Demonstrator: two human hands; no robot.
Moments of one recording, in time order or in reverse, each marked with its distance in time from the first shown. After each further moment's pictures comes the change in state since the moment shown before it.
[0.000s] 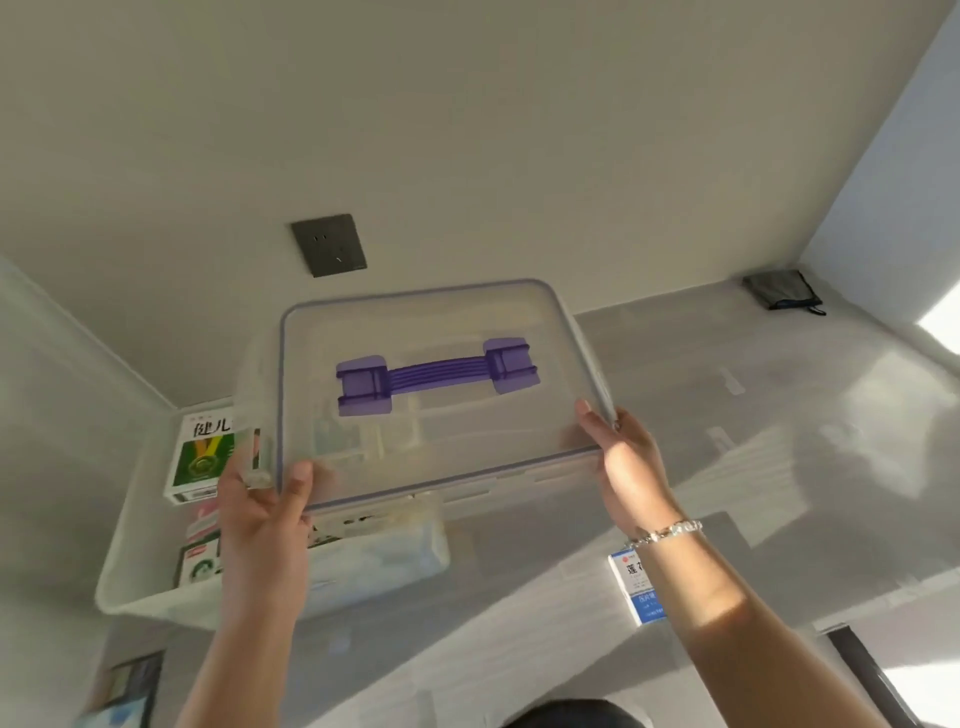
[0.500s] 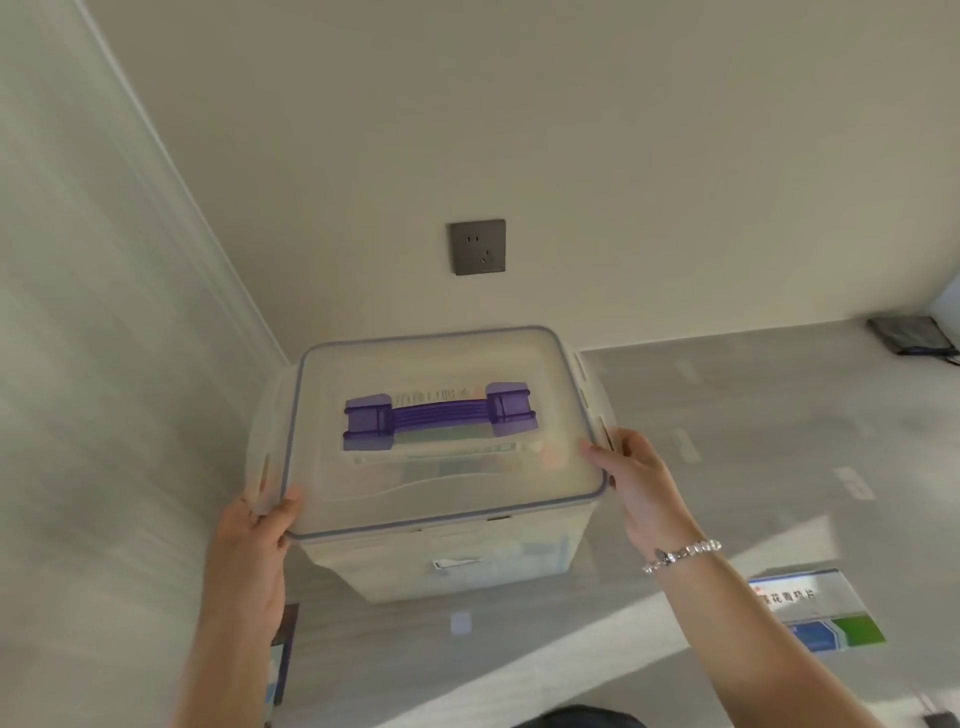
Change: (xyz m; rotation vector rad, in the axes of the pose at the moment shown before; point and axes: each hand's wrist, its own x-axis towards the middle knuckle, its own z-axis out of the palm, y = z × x) left_hand 0.035 0.030 -0.170 0.025 0.117 -0.146; right_hand -0.051 0.053 0.127 -0.121 -0.146 0.075
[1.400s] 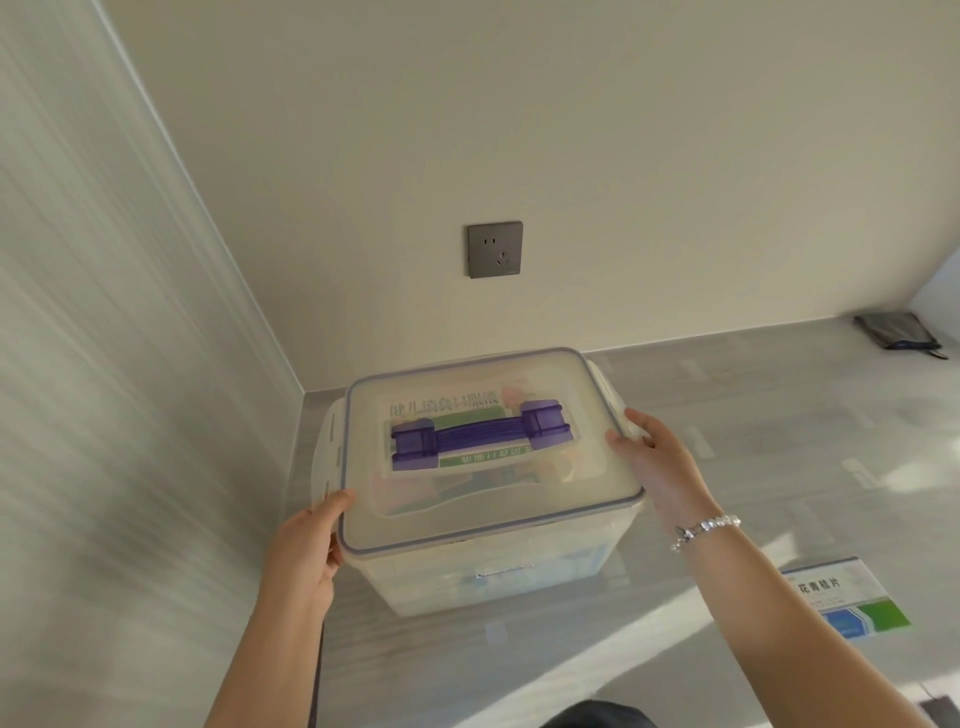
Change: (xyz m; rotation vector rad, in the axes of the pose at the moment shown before) left_hand 0.053 -0.020 -0.012 0.042 0.027 -0.421; right_hand 0.022 0.012 0.015 -0.383 0.124 -0.036
